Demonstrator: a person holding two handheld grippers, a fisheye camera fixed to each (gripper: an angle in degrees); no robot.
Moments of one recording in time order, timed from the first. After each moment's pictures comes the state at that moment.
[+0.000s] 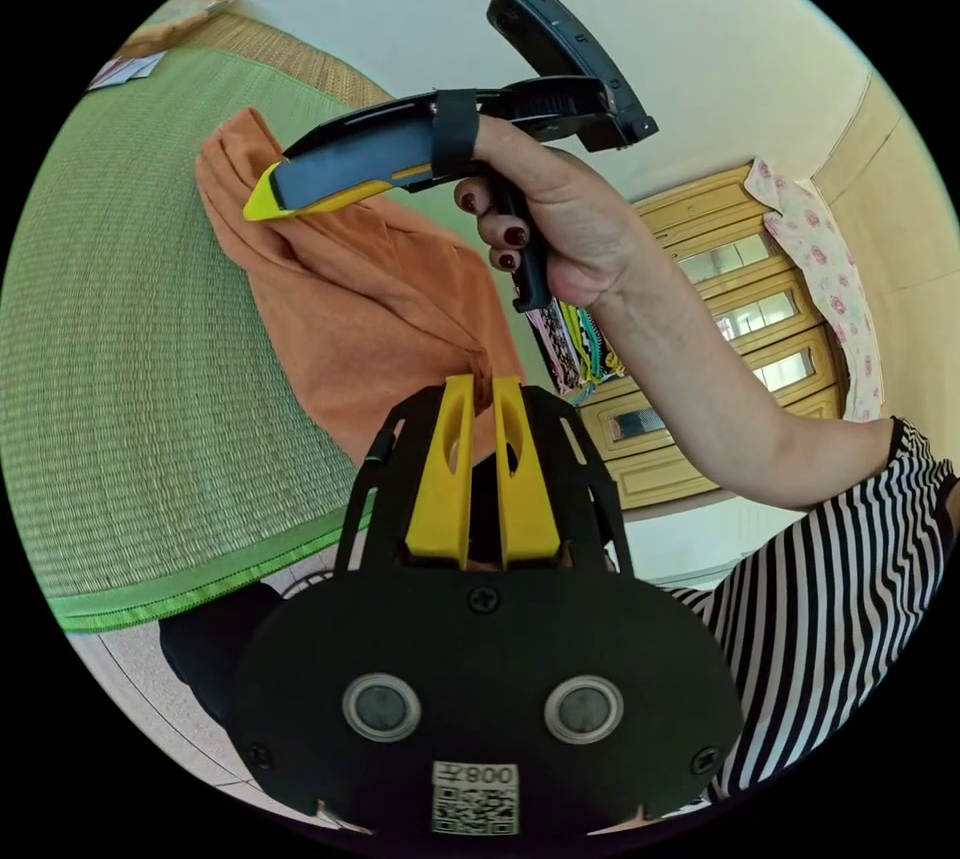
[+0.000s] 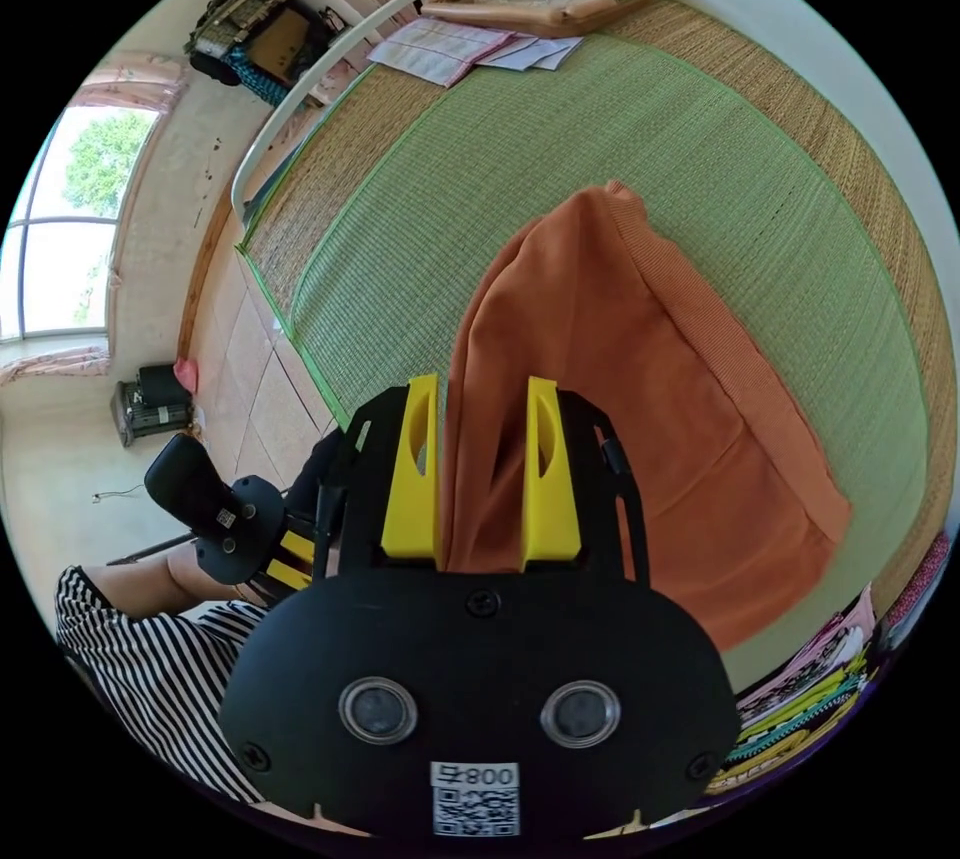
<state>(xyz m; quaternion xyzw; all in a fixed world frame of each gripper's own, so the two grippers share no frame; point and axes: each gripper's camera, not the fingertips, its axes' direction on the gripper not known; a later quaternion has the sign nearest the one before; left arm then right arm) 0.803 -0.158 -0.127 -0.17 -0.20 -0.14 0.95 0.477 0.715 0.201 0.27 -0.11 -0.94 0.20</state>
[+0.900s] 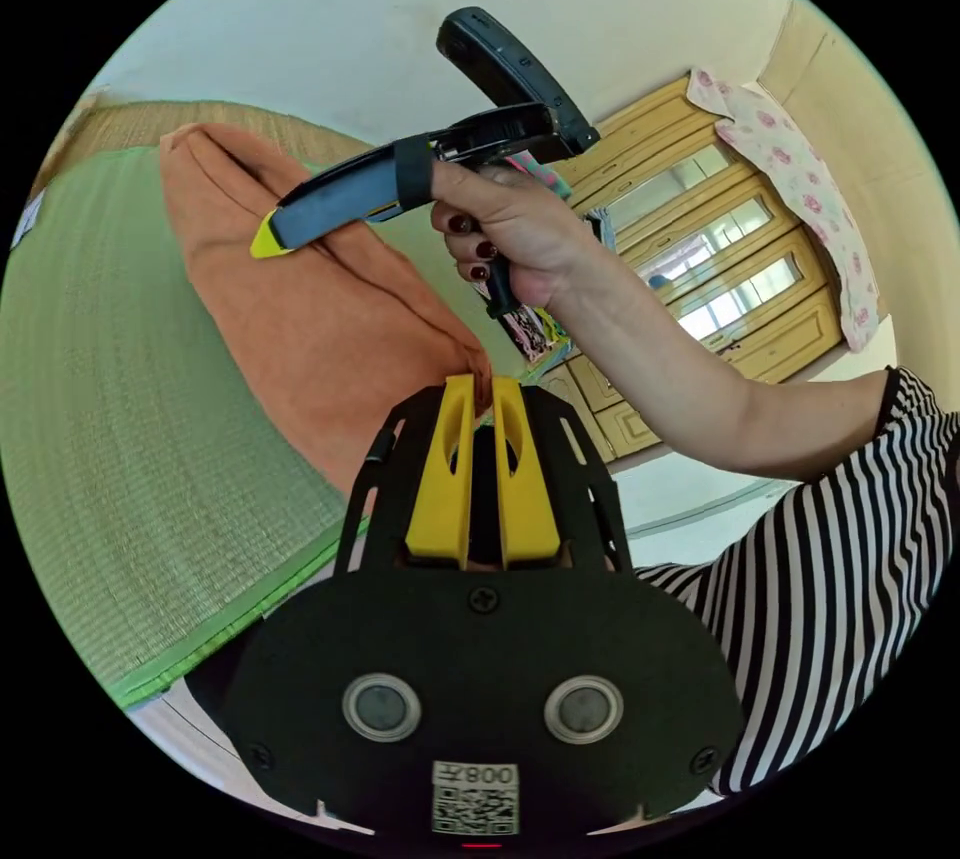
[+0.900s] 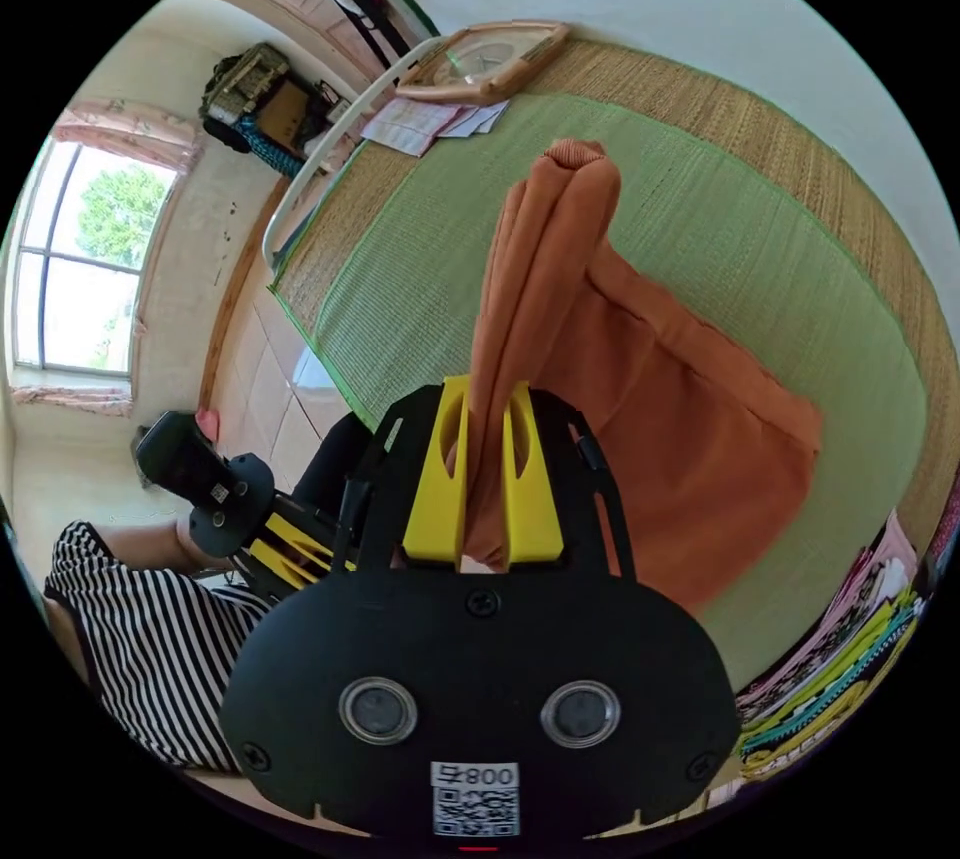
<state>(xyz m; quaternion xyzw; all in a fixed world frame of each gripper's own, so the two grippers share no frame) 0.946 -0.314 0.030 -0.25 -0.17 -0.03 0.95 0.457 0.531 0.170 0.25 -0.21 -0.92 0.21</state>
